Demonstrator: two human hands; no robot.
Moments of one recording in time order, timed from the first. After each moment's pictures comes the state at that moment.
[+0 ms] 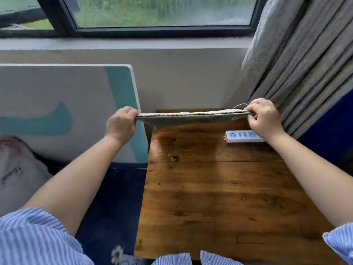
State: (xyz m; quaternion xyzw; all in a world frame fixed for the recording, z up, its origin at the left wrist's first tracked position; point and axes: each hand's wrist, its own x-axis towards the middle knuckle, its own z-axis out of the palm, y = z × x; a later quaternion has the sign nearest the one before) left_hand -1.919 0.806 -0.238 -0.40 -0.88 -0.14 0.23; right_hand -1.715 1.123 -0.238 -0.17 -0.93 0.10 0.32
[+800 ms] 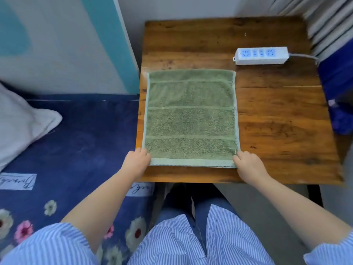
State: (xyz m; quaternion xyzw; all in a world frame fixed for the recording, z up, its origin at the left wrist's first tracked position) left_hand -1.736 0.721 -0.438 -0.43 -0.82 0.27 -0.27; right_hand -1.536 0.983 -0.456 -0.10 -0.99 0.00 -0.14
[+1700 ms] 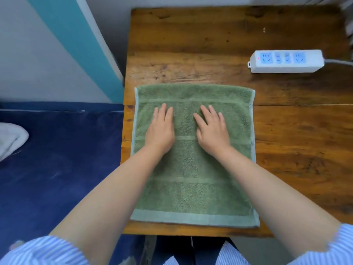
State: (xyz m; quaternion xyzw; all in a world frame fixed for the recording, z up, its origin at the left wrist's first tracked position) left_hand -1.837 0.884 -0.481 -0.29 -0.92 -0.12 -0.24; right_hand -1.749 1.006 -0.488 -0.20 -0.96 0.18 -0.12
